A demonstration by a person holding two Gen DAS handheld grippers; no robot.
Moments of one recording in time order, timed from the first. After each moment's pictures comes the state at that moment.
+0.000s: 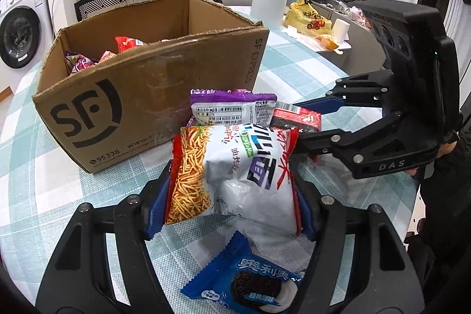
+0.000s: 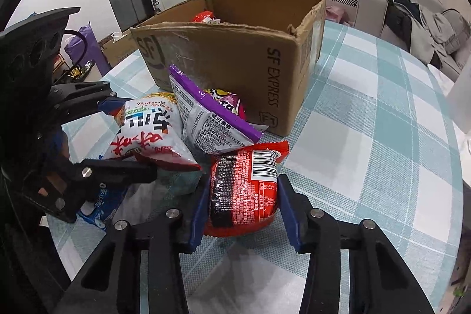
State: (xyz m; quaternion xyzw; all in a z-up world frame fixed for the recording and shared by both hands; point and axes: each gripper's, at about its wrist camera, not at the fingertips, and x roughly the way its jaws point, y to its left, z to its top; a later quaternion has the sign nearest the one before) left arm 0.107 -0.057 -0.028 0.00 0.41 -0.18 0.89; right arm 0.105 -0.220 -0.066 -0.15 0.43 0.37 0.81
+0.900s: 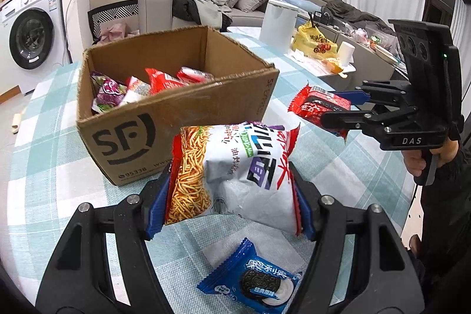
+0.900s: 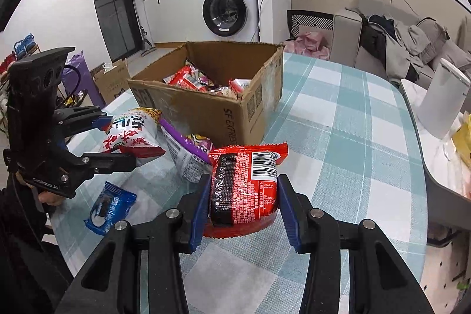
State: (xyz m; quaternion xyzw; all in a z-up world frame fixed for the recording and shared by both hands) left arm 0.082 -0.030 0.014 -0.02 0.37 -0.15 0.92; right arm 0.101 -0.261 -0.014 -0.11 0.37 0.35 0.85
